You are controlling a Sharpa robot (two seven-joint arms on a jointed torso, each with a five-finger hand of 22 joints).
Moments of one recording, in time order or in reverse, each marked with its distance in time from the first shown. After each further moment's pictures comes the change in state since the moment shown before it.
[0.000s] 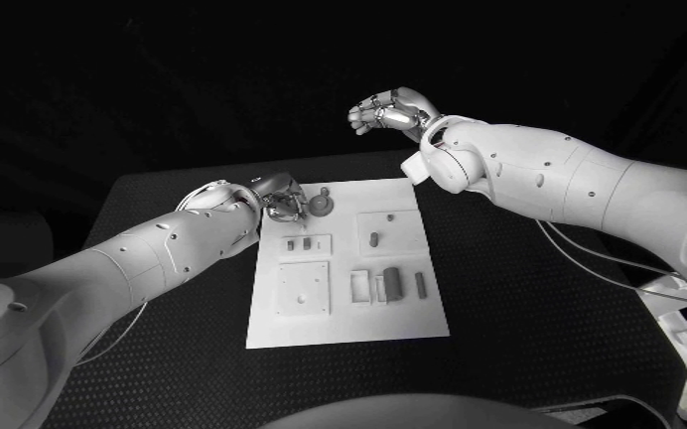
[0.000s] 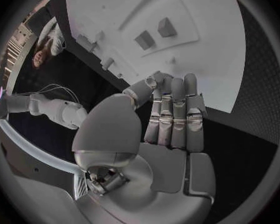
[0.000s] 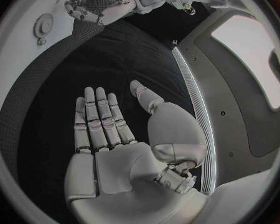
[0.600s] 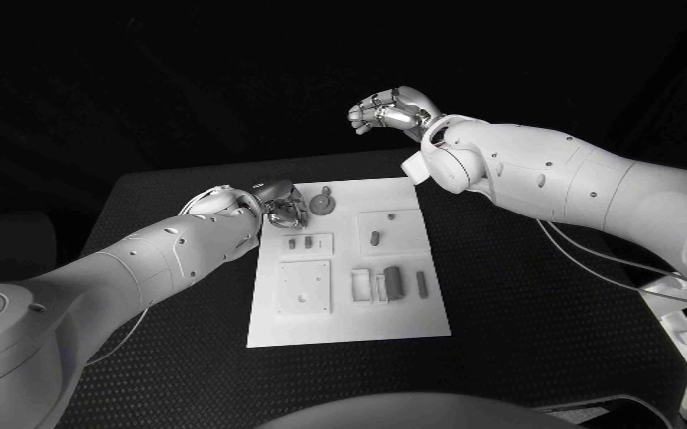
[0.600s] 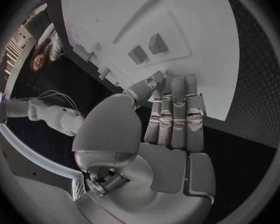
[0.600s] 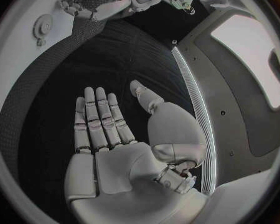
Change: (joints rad) left arm -0.024 0.021 -0.002 -0.047 -0.041 0.015 0.001; left_hand 0.002 0.002 0.000 0.000 0.000 0.000 0.000 0.001 0.001 0.004 0.004 -0.001 0.001 0.000 0.000 0.000 0.004 0.000 0.000 0.000 0.000 0.002; right arm 0.000 0.004 0.000 0.000 0.000 0.000 0.000; right_hand 0.000 0.000 0.000 0.000 0.000 0.000 0.000 0.000 -0.001 0.000 0.000 0.000 0.000 0.000 0.000 0.000 0.000 0.000 0.000 0.000 0.000 0.001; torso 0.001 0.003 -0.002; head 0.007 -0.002
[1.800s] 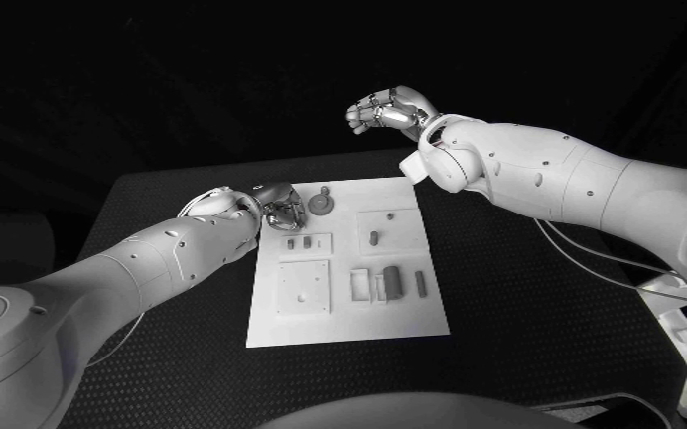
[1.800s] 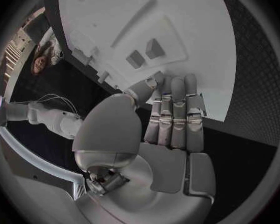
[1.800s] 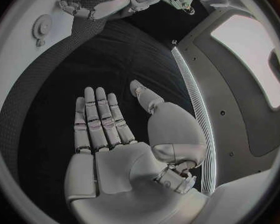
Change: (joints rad) left arm -0.006 0.005 -0.002 -0.008 -0.025 0.000 -0.001; left_hand -0.003 0.003 0.001 0.001 0.004 0.000 0.000 -0.004 0.000 0.004 -0.004 -0.001 0.003 0.000 0.000 0.000 0.004 0.000 0.004 -0.004 0.000 0.003; right arm 0.000 0.003 0.000 -0.001 0.000 0.000 0.000; right_hand 0.000 0.000 0.000 0.000 0.000 0.000 0.000 0.000 0.000 0.000 0.000 0.000 0.000 0.000 0.000 0.000 -0.001 0.000 0.000 0.000 0.000 0.001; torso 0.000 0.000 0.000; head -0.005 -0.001
